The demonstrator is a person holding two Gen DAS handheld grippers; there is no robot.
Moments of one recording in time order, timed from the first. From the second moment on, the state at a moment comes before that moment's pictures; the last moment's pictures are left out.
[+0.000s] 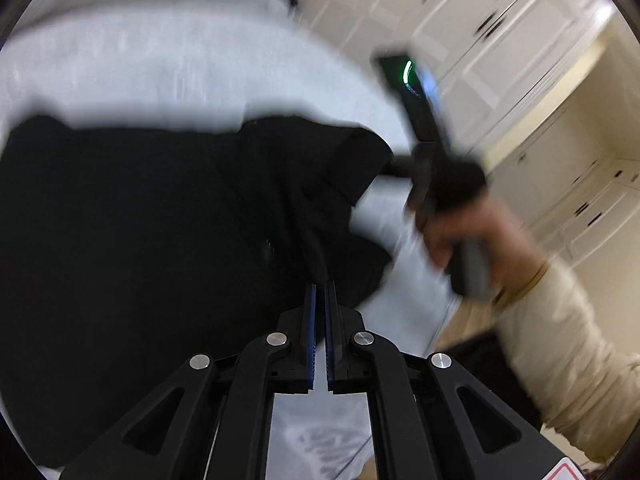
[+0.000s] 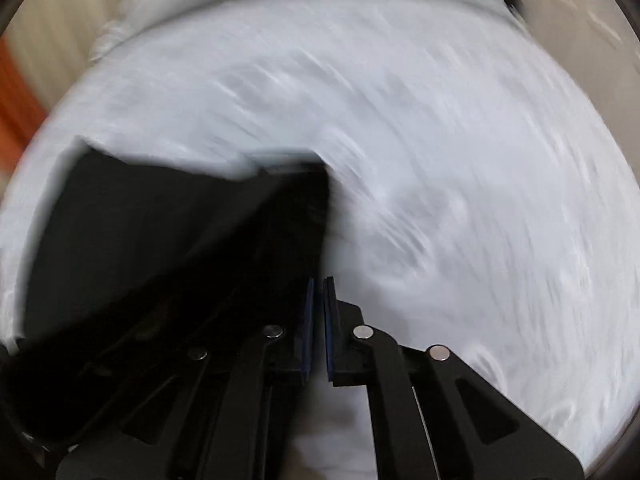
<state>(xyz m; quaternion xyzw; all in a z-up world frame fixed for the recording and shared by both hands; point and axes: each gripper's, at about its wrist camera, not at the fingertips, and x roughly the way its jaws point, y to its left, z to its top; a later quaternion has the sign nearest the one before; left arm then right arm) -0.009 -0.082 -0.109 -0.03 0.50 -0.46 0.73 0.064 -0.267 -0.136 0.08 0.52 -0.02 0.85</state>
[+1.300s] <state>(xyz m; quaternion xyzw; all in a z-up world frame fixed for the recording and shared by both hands) 0.036 0.101 -0.087 -0.22 0.48 -0.20 0.82 -0.001 -0.203 -0.081 0.16 0.44 0.13 0.87</state>
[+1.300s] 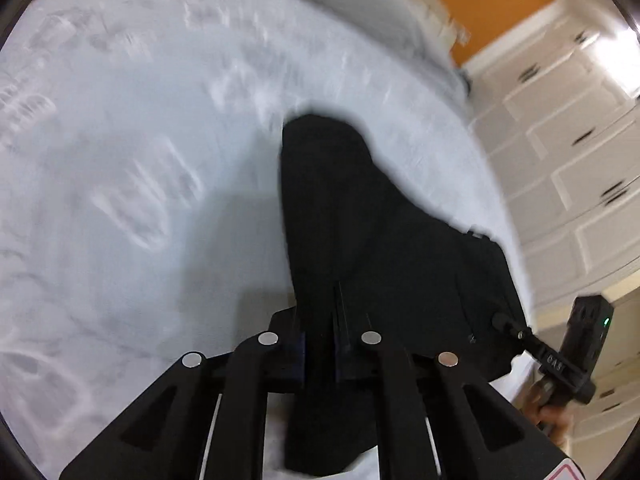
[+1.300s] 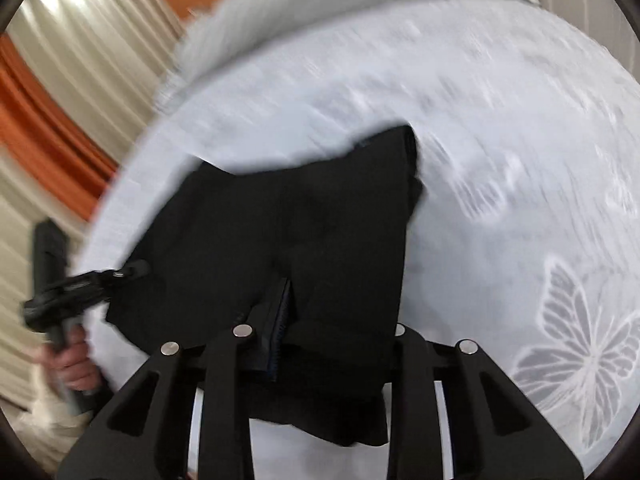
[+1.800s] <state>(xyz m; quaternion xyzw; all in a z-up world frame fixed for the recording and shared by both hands) 0.030 0.097 -0.025 -0.17 0.40 -0.16 0.89 0.024 -0.168 -0.045 0.12 0.38 0.13 0.91</state>
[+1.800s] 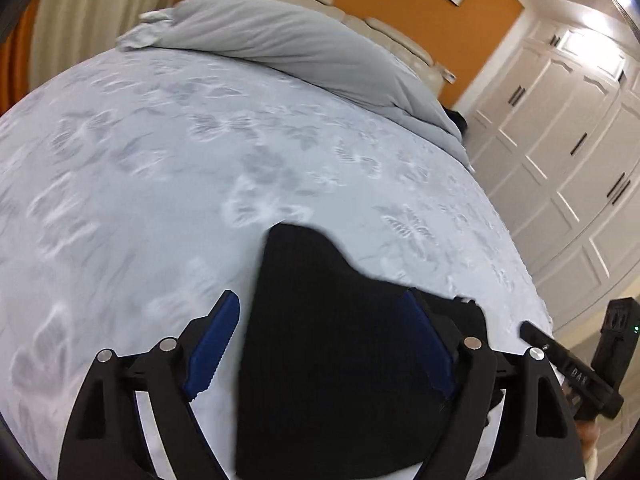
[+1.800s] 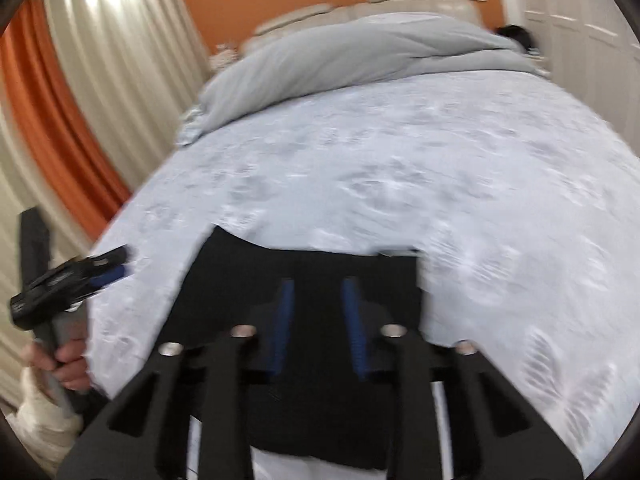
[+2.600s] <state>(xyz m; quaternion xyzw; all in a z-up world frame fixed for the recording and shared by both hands) 0.015 0.043 -0.058 0.02 0.45 -0.04 0.89 -0.034 -0.174 -0.094 0.04 0.44 0.06 0.90</state>
